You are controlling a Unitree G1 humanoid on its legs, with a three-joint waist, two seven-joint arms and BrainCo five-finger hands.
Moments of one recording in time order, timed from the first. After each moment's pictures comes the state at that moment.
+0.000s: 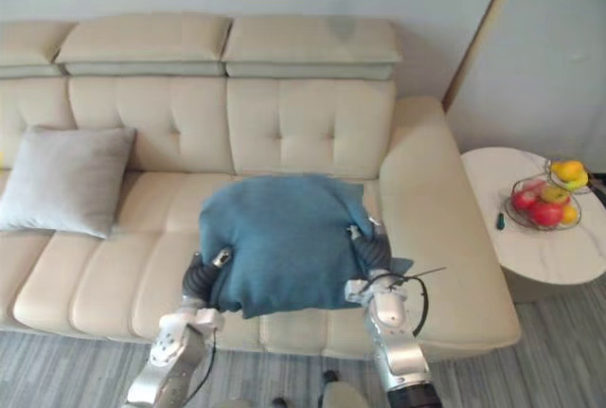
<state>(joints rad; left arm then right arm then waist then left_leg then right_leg) 0.17 0.15 -0.32 0.03 -0.46 -0.21 0.18 0.06 -0.16 0.12 0.00 0.20 -0.16 -0.16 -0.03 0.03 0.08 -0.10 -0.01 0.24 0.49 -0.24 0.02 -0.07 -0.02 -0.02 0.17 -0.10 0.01</state>
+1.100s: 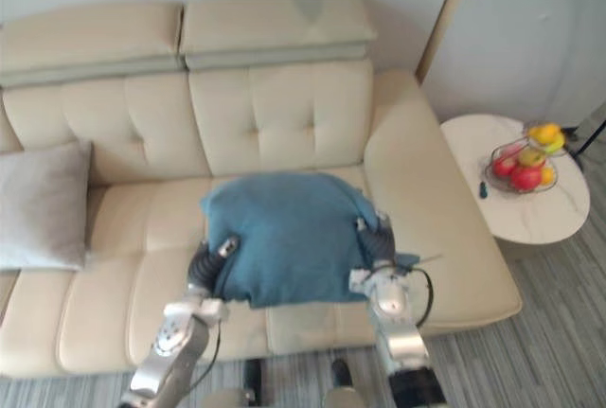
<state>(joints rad) -0.03 0.18 -0.32 0.01 -0.43 -0.19 0.26 -0.20 -0.17 0.09 0.20 0.12 -0.15 -0.26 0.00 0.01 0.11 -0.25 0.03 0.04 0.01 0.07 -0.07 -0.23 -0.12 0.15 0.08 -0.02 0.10</state>
